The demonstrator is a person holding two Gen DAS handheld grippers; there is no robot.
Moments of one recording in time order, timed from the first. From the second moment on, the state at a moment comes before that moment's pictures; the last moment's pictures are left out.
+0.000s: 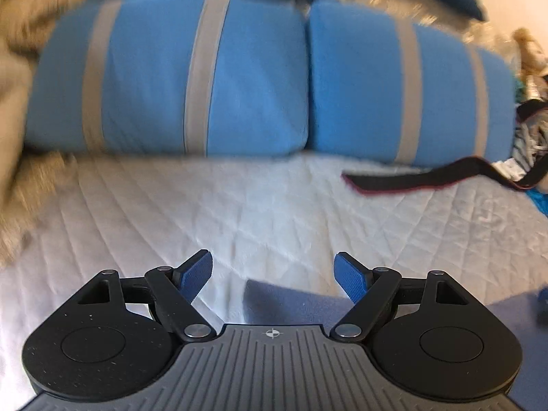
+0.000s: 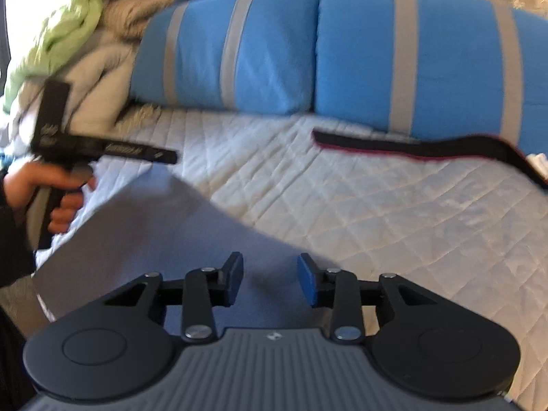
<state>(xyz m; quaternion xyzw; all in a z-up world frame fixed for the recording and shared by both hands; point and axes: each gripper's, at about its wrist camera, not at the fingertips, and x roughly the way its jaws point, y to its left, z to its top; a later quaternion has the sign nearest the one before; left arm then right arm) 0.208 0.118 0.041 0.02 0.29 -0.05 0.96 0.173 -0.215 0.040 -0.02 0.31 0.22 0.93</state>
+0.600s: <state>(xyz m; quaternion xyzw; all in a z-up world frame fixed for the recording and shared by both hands) 0.175 0.120 -0.006 0.02 0.40 -0.13 0.91 0.180 -0.209 0.020 -0.05 0.37 0.18 0.91</state>
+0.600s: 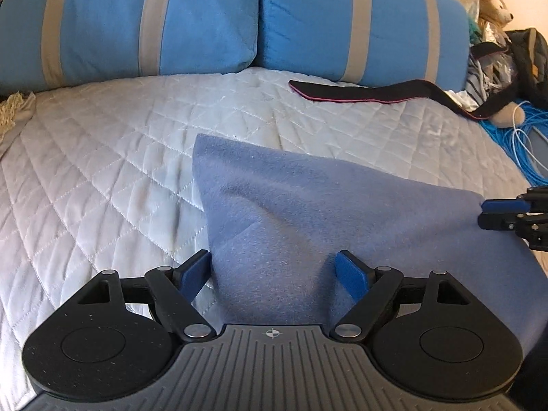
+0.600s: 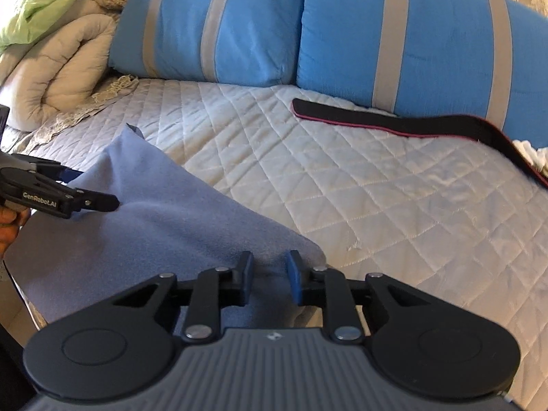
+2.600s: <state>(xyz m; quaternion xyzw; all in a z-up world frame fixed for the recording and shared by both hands) 0.096 0.127 0.043 0.02 0.47 -0.12 0.88 0.116 -0.239 0.036 0.01 0.40 0.25 0.88</state>
